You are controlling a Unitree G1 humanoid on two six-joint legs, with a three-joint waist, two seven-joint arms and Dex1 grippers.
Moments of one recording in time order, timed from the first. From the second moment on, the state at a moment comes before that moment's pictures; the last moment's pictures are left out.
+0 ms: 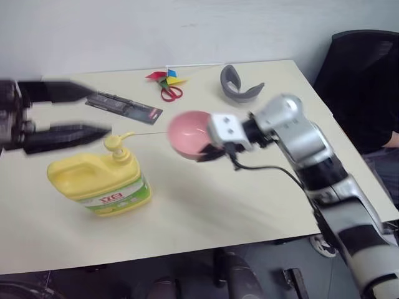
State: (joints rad) left arm -0.34 1.44 0.74 -0.36 -1.16 1.11 -1.01; right arm -0.93 -0.58 0.36 0.17 0.02 0.22 1.42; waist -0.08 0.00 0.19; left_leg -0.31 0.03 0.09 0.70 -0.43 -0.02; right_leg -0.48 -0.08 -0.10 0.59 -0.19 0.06
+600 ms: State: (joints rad) left arm -0.03 1.39 0.96 -0.51 -0.85 1.10 -1.43; right arm -0.62 -0.60 0.33 0.20 -0.07 0.13 1.10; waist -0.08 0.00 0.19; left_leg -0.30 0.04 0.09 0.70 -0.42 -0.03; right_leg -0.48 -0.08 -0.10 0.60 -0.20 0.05
